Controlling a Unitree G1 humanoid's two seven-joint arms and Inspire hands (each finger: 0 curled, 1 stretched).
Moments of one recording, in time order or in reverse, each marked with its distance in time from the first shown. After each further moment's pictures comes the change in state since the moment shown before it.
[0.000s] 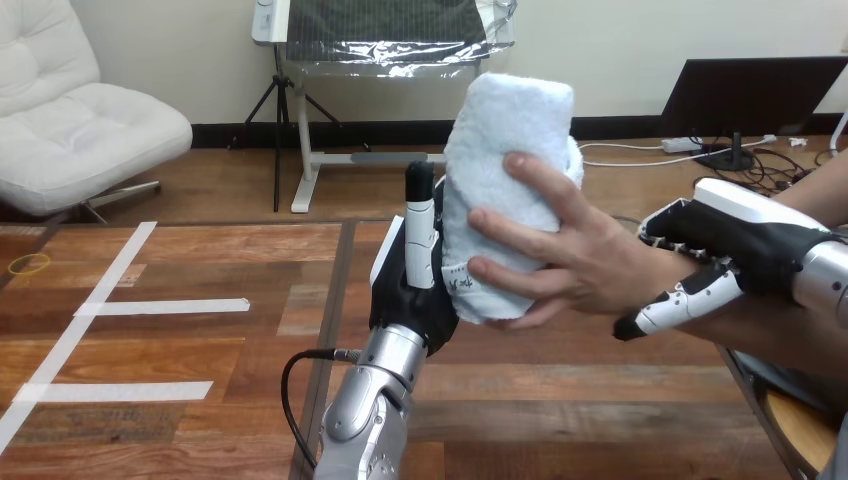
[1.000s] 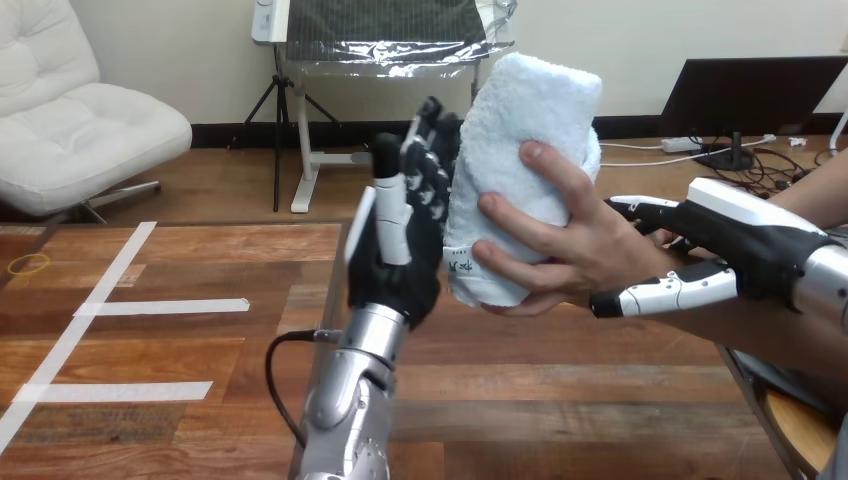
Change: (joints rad) left arm 0.025 0.007 0.080 -0.130 0.008 -0.001 -0.012; right arm 0.062 0.000 -0.045 -0.102 0.062 0.008 0.023
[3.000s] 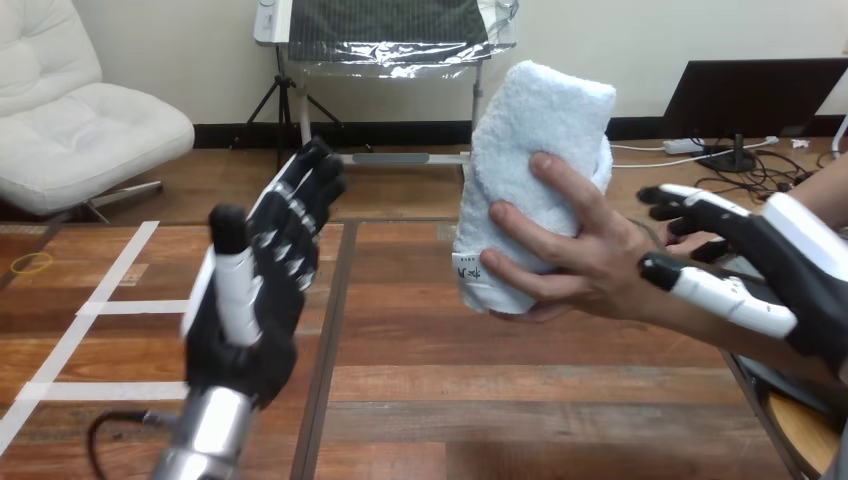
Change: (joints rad) left arm 0.535 0.224 0.076 -0.777 0.025 0.273 -0.048; right arm 0.408 0.130 -0.242 -0.341 0.100 -0.029 -0.269
